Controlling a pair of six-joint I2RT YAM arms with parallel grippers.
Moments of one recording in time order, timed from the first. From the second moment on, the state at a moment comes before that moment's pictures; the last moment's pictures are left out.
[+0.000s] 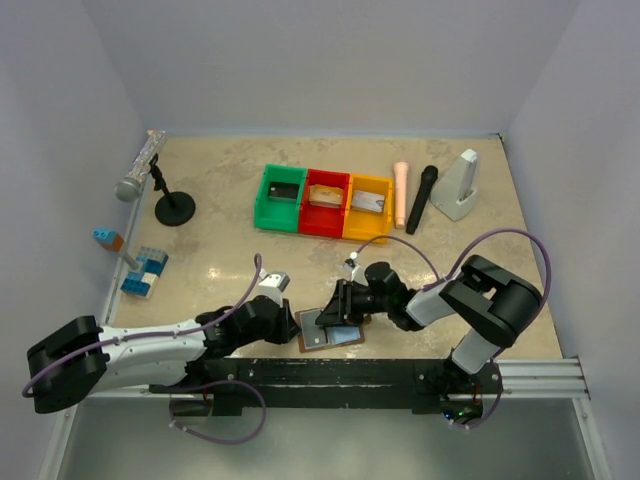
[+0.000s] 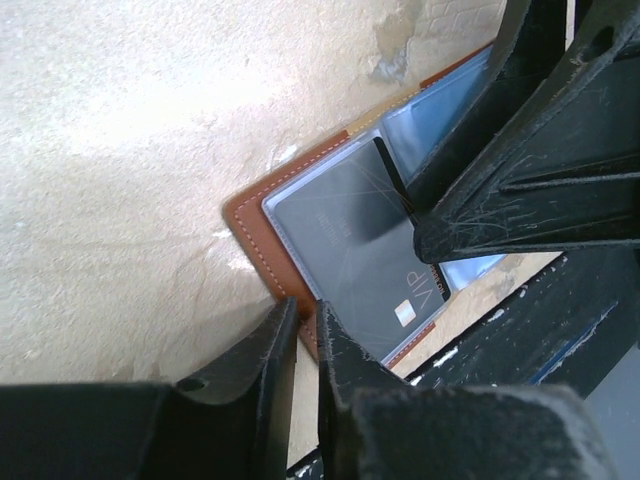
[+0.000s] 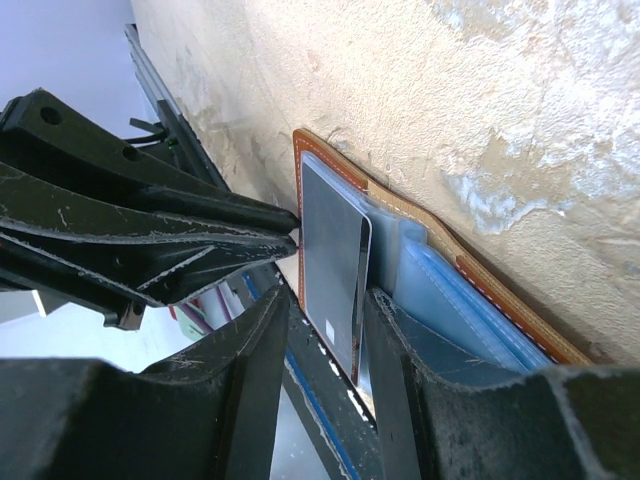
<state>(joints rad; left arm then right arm) -1.08 1.02 0.23 0.08 -0.15 -0.86 0.81 1.65 0.35 0.73 -0.54 1.08</state>
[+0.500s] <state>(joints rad) -1.08 1.03 0.23 0.06 -0.17 -0.86 0.81 1.65 0.36 0.71 -0.55 1.07</state>
